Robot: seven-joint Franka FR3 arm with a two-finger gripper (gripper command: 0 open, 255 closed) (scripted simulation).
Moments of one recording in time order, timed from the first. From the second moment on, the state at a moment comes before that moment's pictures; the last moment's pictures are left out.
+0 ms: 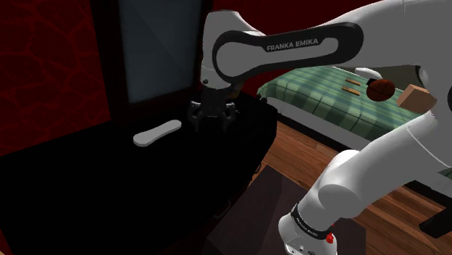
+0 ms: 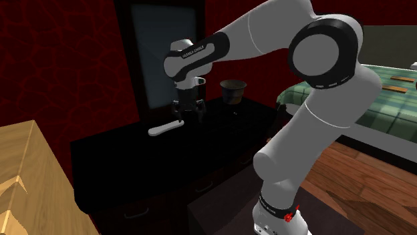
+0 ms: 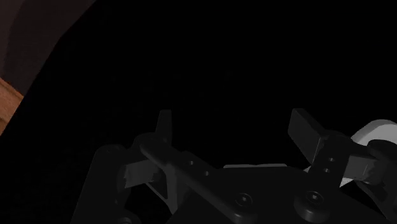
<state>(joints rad) -0.10 -0.32 0.33 -2.29 0.12 1.89 0.91</state>
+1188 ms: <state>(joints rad) -0.08 0.35 0.35 -1.76 -0.13 2.11 1.74</state>
